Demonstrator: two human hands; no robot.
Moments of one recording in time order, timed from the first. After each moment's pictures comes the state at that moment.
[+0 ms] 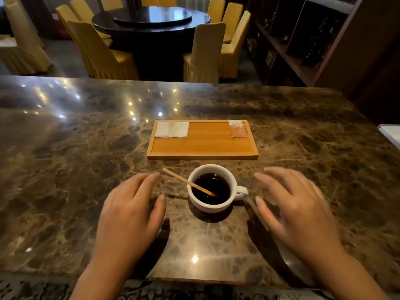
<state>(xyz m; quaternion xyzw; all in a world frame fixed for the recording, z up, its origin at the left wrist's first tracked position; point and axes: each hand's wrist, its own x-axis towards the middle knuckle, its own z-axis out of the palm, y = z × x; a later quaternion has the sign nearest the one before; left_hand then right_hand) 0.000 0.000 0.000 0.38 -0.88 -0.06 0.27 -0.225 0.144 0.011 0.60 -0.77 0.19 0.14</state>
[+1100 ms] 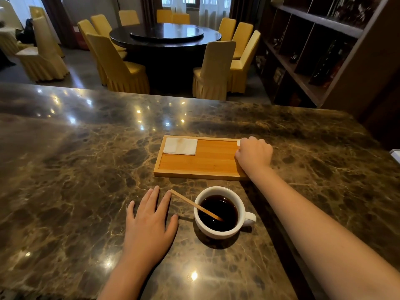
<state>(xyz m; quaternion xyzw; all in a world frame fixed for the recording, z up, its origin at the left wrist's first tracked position) -0.021 -0.036 -0.073 0.47 -0.87 -0.06 0.17 -0.297 -0.060 -0.023 0.47 -0.87 0.07 0.12</state>
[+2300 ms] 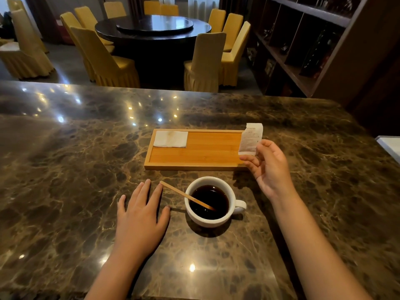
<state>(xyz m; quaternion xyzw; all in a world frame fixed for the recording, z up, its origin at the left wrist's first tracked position) -0.020 -0.038 -0.077 0.46 -0.87 -0.05 0.17 -0.275 0.035 0.001 0.18 -0.52 0.75 -0.37</state>
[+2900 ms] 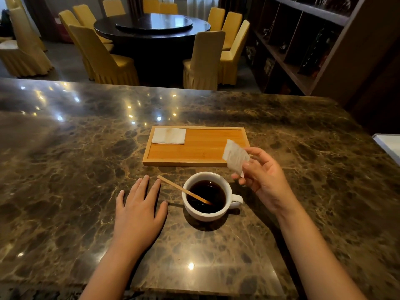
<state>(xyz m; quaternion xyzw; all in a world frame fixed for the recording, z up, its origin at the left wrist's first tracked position) -0.020 -0.038 -0.077 0.46 -0.87 -0.06 0.17 -0.263 0.066 -0.004 0.31 -0.50 0.68 -0.44</state>
